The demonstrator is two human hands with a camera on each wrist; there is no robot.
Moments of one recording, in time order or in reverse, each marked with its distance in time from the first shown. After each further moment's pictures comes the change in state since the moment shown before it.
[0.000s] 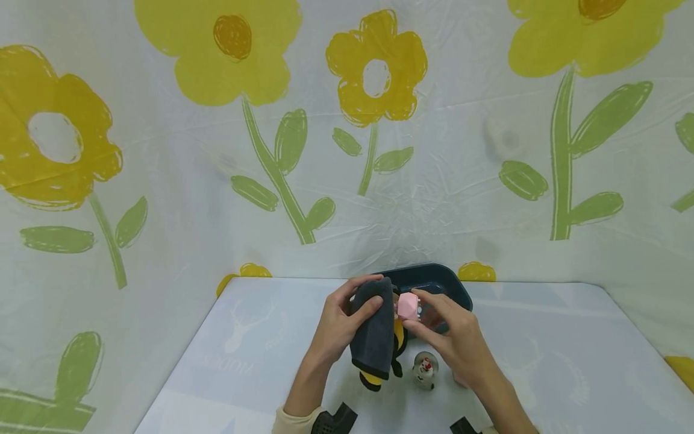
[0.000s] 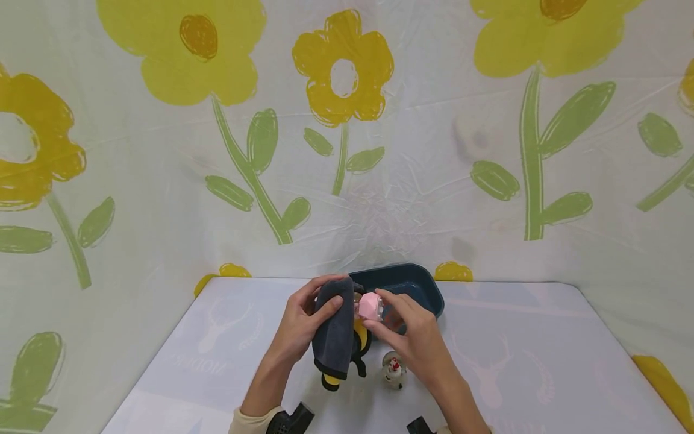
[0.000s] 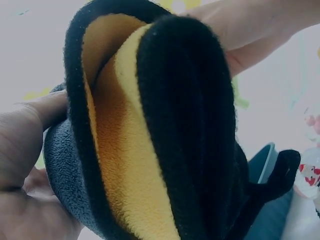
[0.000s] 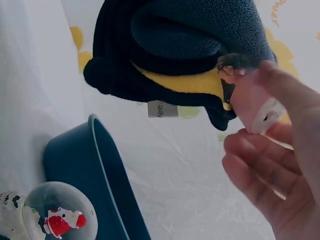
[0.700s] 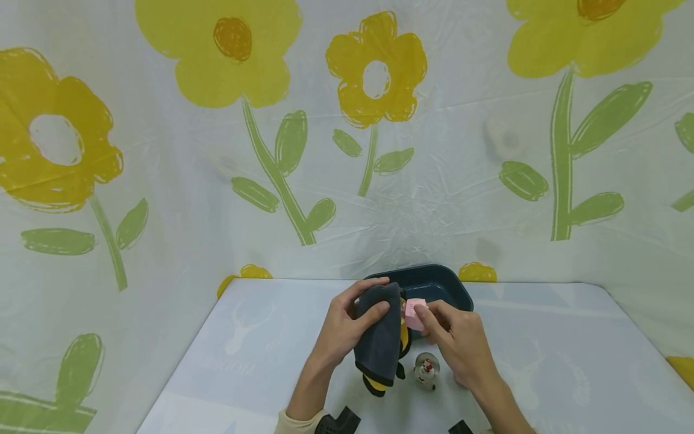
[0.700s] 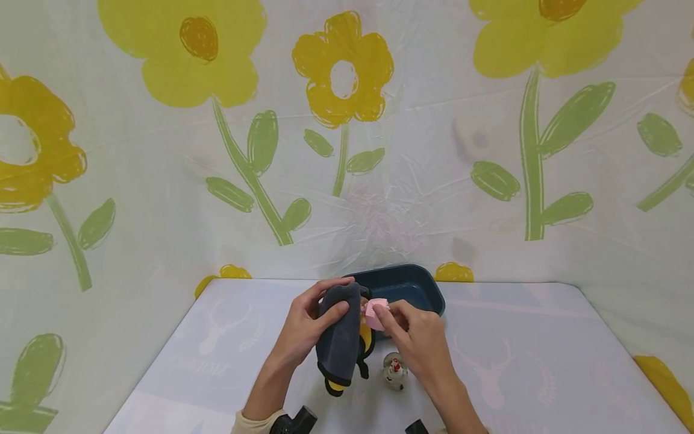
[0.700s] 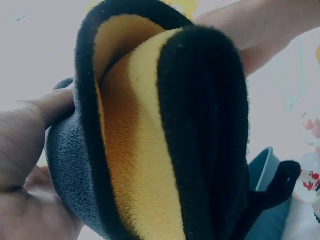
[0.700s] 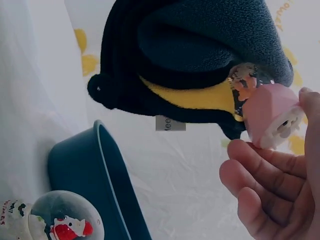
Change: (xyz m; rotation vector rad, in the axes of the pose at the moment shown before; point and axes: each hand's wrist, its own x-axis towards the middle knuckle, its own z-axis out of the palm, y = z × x) left_hand -0.002 0.004 0.005 0.073 -0.015 0.005; right_hand 0.000 -0.010 0.005 -0.041 -0.008 0.381
